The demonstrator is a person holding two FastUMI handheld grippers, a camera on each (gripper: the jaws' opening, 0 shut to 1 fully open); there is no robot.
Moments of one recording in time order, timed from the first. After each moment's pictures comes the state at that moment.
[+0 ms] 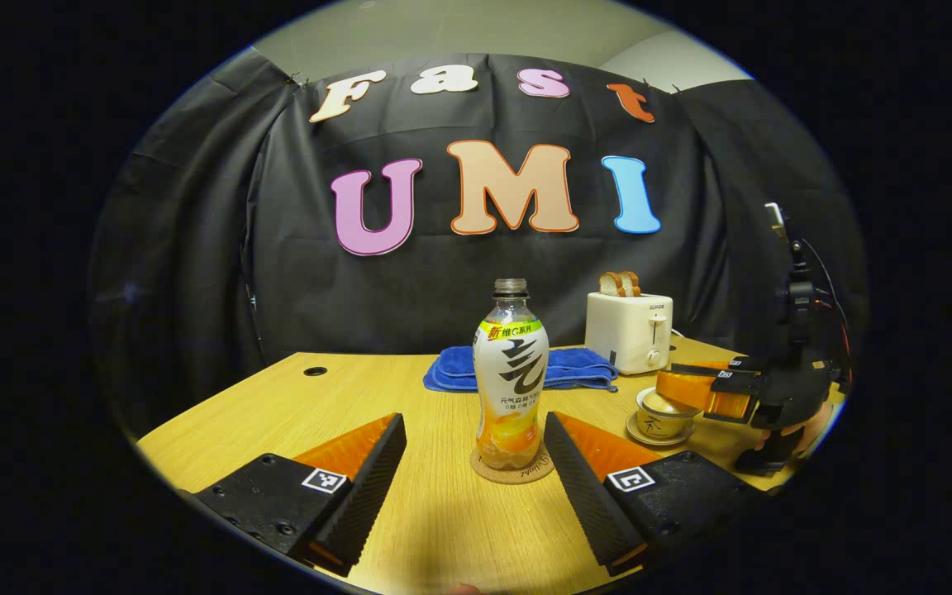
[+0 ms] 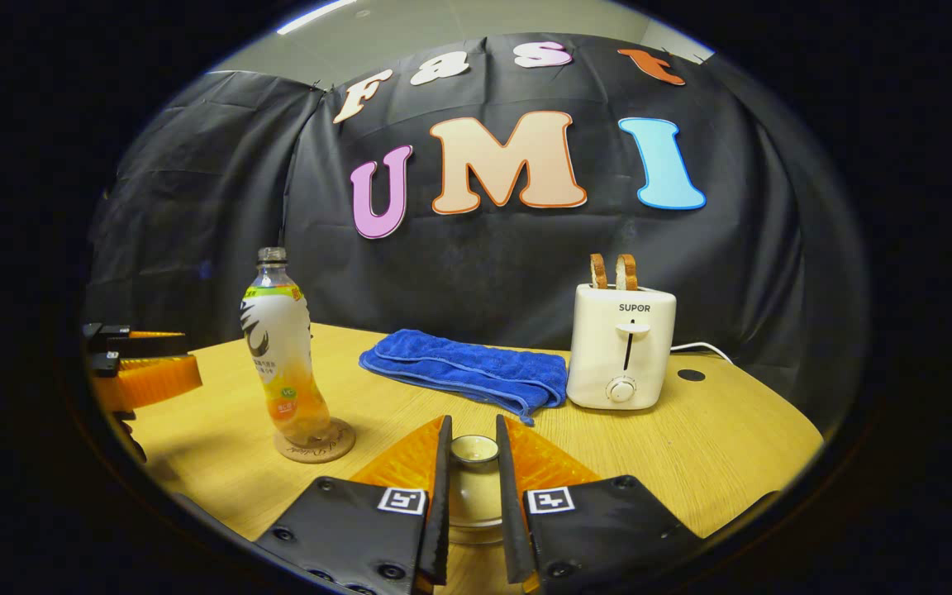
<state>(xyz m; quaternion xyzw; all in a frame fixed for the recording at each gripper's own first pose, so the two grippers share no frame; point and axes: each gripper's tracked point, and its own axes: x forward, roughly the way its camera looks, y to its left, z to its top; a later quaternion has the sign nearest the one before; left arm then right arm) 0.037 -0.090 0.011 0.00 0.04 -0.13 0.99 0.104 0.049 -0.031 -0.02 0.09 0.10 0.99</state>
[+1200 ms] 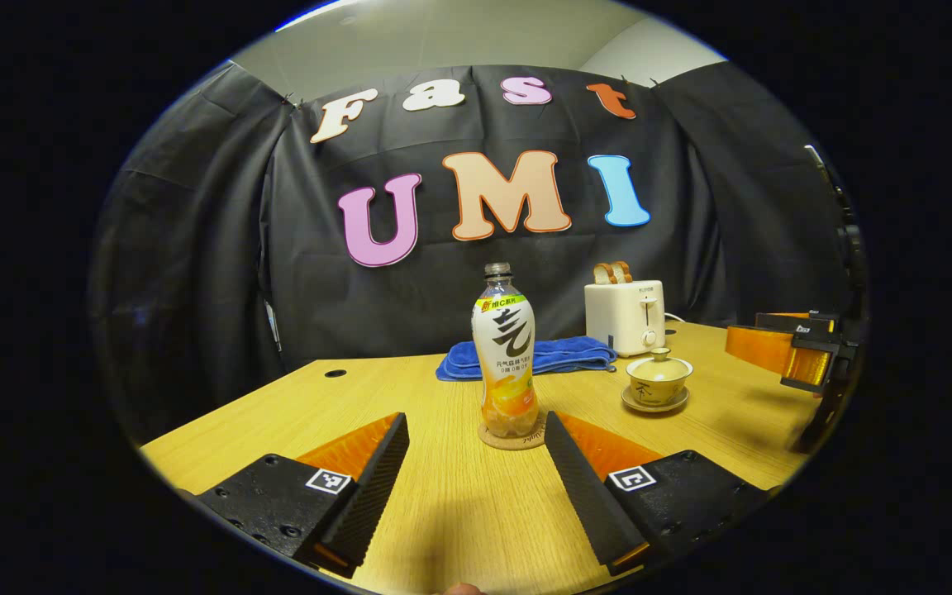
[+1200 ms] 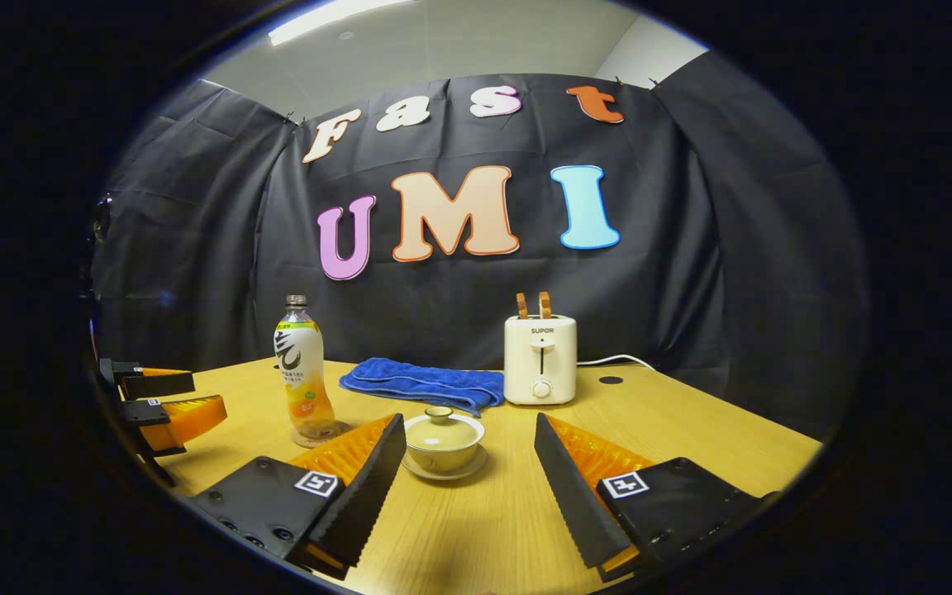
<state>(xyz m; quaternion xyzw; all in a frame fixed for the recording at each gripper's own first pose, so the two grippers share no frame) -0.010 -0.080 -0.011 0.04 0.02 -0.11 0.99 -0.021 -0.008 0.006 0.00 0.01 -0.01 1.00</state>
